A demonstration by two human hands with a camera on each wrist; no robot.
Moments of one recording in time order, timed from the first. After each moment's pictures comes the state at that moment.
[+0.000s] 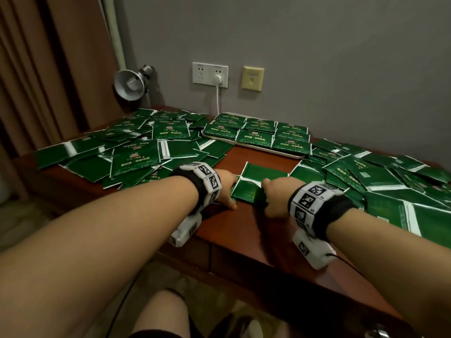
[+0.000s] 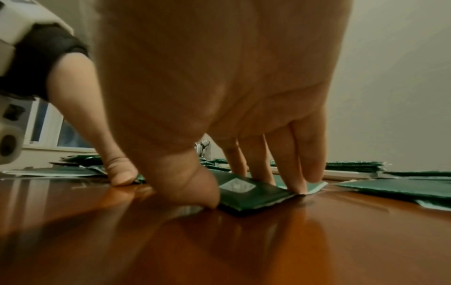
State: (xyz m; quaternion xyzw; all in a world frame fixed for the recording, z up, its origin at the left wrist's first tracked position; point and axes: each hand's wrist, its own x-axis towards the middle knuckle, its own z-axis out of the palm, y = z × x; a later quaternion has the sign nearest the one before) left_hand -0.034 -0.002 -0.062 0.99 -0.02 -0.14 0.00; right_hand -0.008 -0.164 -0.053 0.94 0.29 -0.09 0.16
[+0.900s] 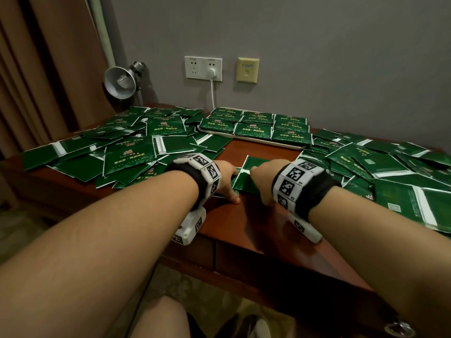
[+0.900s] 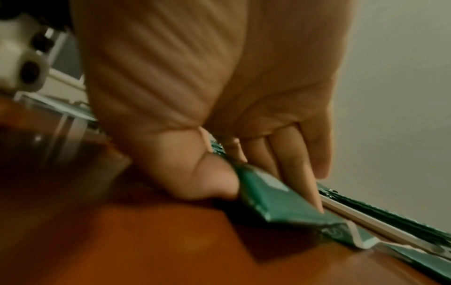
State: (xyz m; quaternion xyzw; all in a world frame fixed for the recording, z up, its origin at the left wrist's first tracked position) left_hand -0.030 -0.001 -0.065 0.99 -0.01 -0.13 0.03; right_hand 0.000 -0.128 -0.054 0.91 0.31 -0.07 0.26
